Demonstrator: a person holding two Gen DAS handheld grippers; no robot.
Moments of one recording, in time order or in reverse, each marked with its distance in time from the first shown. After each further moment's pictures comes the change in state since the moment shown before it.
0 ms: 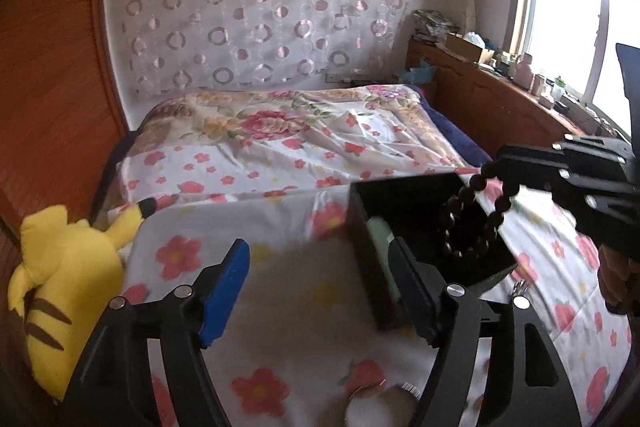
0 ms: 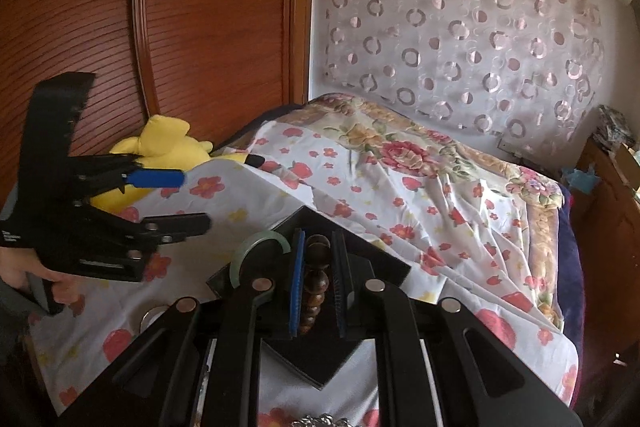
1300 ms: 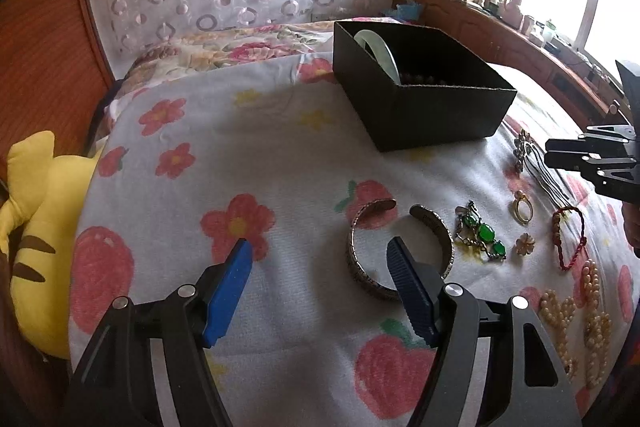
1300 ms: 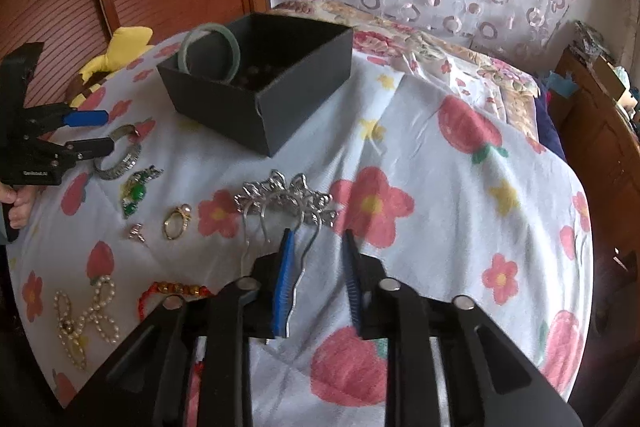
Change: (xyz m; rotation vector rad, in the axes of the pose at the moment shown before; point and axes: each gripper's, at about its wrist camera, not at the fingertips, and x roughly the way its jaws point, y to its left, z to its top) left arm 0.001 -0.008 -0.104 0.054 0.199 -0.035; right arm -0.020 -0.025 -0.153 0.123 0.311 -0.079
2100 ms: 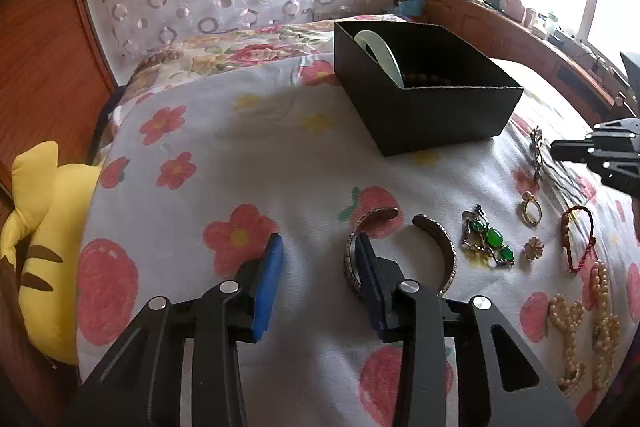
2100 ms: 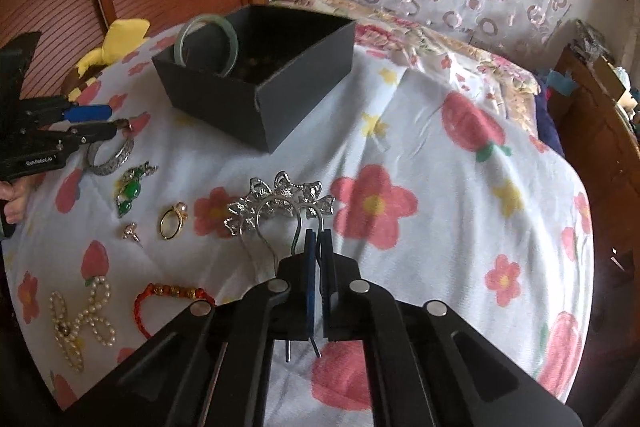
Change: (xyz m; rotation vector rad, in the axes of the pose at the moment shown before) left arm 0.006 -0.003 0.008 0.022 0.004 0.031; right arm -0.001 0.002 0.003 -0.007 0.004 -0.008
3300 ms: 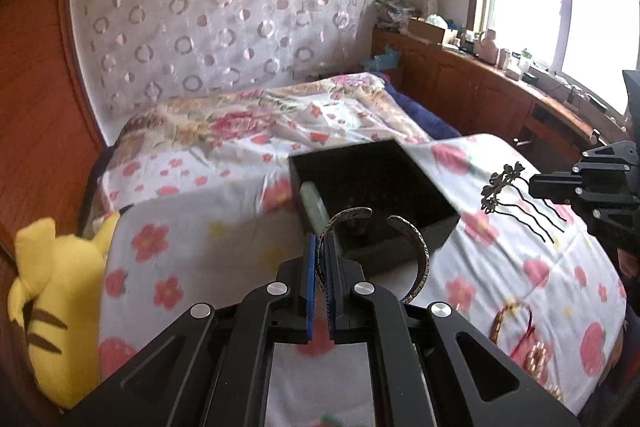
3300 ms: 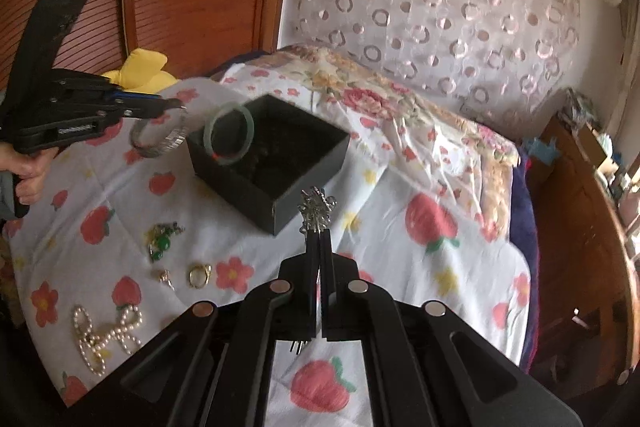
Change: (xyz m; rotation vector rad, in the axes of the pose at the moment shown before) left arm -0.049 -0.035 0.077 0.044 -0.201 -0.057; right arm -0.074 0.013 0.043 -0.139 -0.178 -0.072
